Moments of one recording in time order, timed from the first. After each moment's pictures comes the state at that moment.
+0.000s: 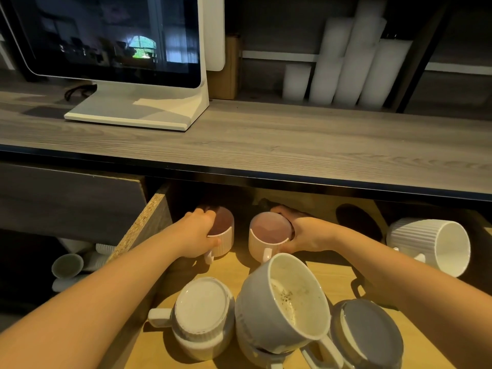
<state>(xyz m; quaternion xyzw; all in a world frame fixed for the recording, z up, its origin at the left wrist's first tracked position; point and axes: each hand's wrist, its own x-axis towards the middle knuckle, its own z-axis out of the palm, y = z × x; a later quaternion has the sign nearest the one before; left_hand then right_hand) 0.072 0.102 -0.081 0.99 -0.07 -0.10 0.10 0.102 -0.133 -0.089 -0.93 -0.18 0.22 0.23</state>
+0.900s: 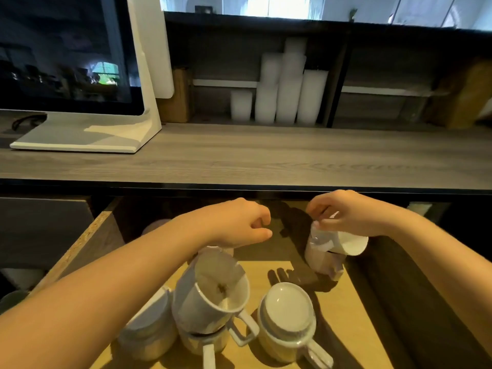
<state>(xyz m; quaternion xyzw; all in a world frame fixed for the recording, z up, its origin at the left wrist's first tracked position) 0.029 -0.037 0.012 0.93 -0.33 -0.11 0.12 0.011 -0.262 0.020 -0.98 -0.11 0.07 0.15</state>
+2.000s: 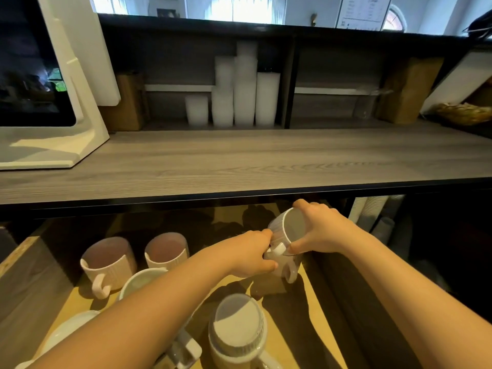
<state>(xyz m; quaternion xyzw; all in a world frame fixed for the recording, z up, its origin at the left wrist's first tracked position) 0.031 -0.142 -0.045 0.91 -0.34 -0.16 0.15 0.001 -0.306 -0.014 -0.99 0.02 0.00 0.11</state>
